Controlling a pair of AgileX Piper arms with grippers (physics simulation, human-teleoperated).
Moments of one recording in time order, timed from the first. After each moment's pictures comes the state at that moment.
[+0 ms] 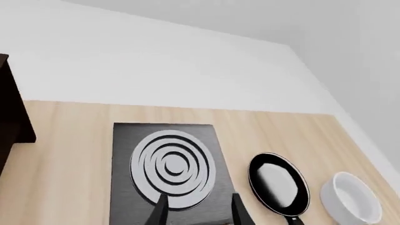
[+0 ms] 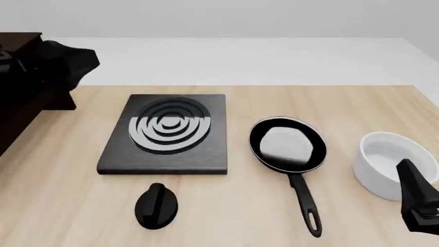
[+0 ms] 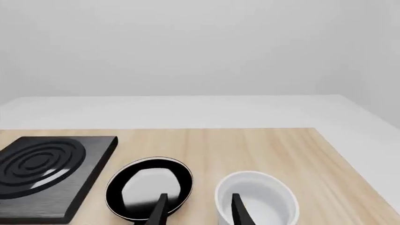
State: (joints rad) left arm -0.32 0.82 -0.79 0.32 -0.31; right arm 0.00 0.02 -0.01 -0.01 0.01
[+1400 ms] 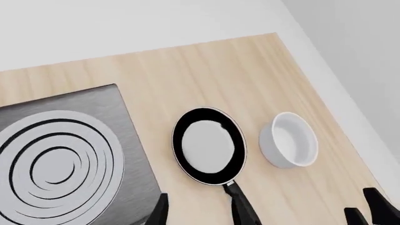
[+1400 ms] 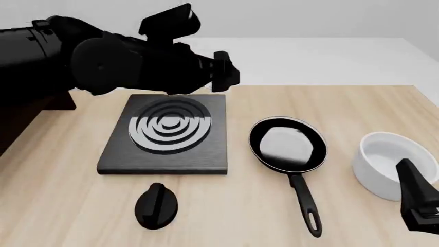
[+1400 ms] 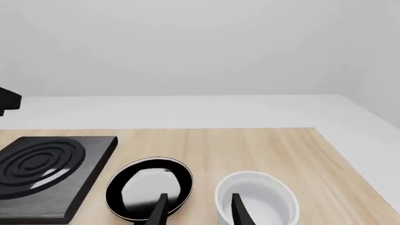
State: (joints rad) left arm -0.73 1.45 -1.21 0.39 -0.44; right arm 0.00 0.04 0.00 -0.02 0.01
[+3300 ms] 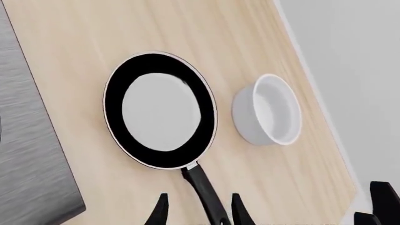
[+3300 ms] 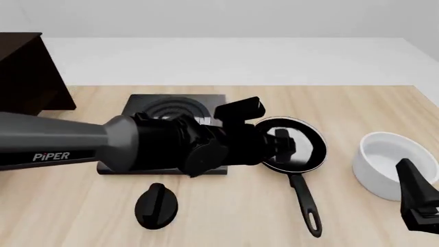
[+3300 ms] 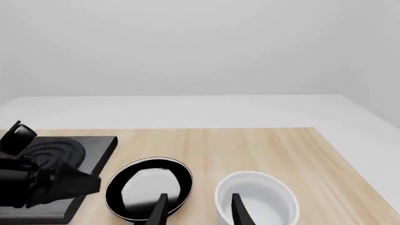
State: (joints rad) left arm -0.95 1.79 -1.12 0.02 -0.72; right arm 0.00 0.04 0.00 -0.03 0.01
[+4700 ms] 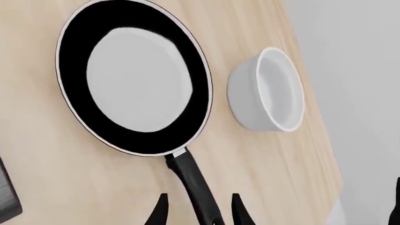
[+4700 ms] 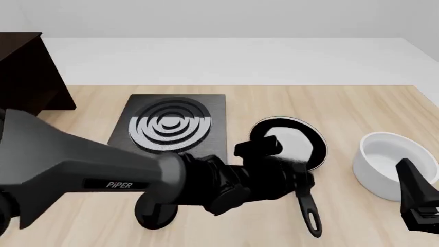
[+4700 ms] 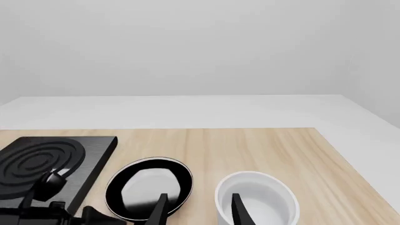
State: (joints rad) left arm -1.05 1.97 -1.10 -0.18 -0.87; right arm 0.00 0.04 0.00 -0.03 0.01
